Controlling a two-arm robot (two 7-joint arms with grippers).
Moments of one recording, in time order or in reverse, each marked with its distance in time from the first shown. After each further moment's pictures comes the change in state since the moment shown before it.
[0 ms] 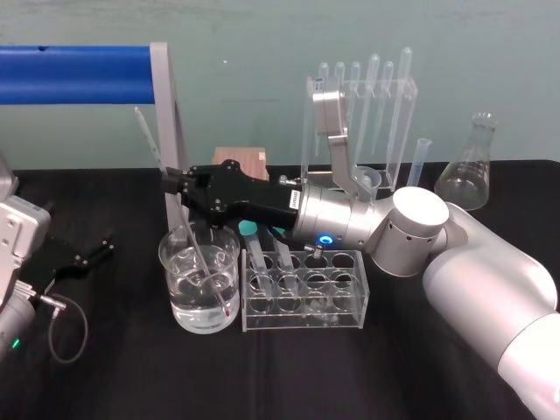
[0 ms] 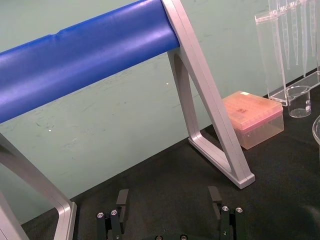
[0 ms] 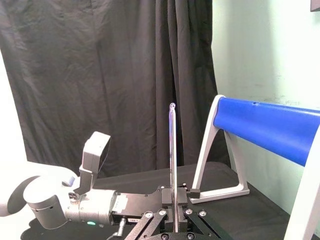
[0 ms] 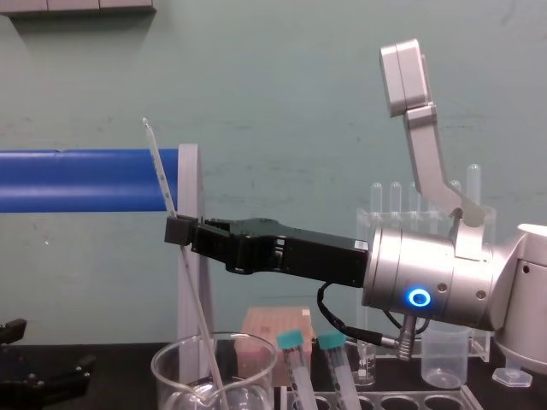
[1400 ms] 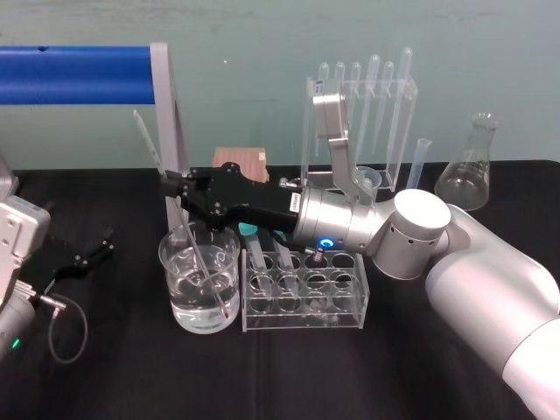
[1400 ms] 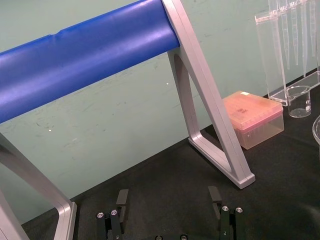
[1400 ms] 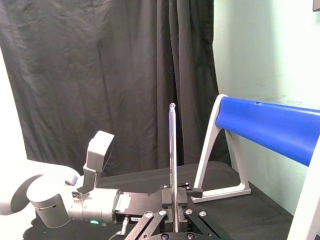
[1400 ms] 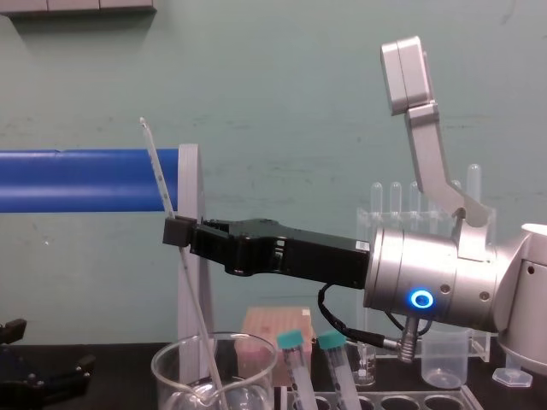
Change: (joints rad) left arm 0.000 0.000 0.000 0.000 0.000 0.000 0.000; right arm -0.017 0.015 -0.005 -0.041 -0.002 0.010 -0.016
